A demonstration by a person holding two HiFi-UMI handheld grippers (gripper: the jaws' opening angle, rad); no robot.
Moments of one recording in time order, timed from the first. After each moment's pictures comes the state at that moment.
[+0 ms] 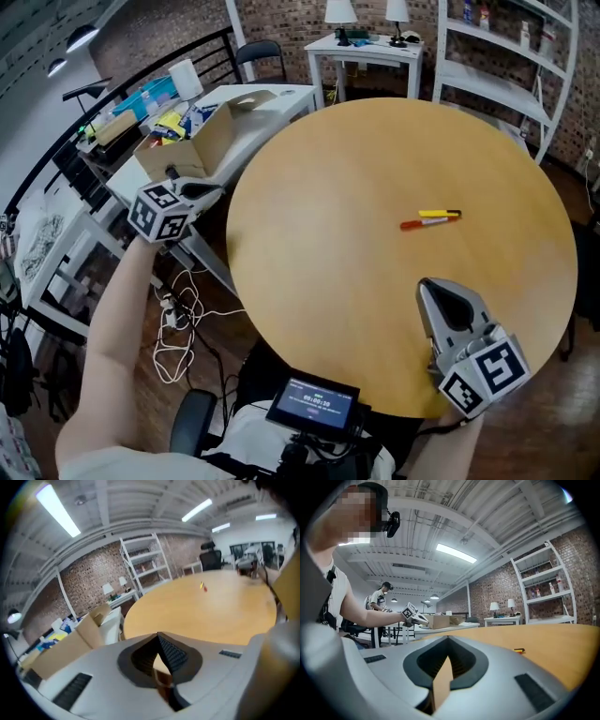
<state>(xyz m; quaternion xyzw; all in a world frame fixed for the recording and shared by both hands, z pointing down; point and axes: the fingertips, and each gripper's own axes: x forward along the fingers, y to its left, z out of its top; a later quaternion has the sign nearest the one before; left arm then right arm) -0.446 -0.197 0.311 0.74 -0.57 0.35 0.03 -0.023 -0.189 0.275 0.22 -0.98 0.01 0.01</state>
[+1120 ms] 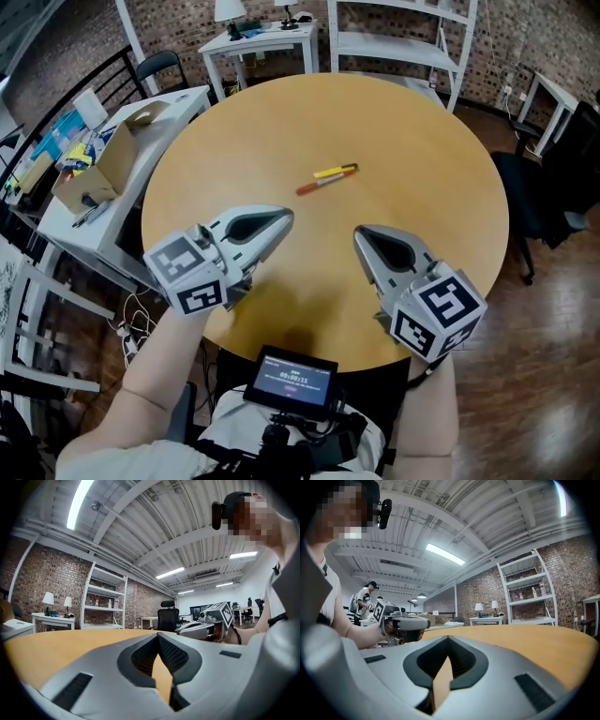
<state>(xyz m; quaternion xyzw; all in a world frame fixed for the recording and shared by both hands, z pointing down) -0.046 -0.204 0.262 0.93 -0.36 0.02 -0.01 0.050 -0.206 0.276 0.30 -0.95 0.02 0.01</state>
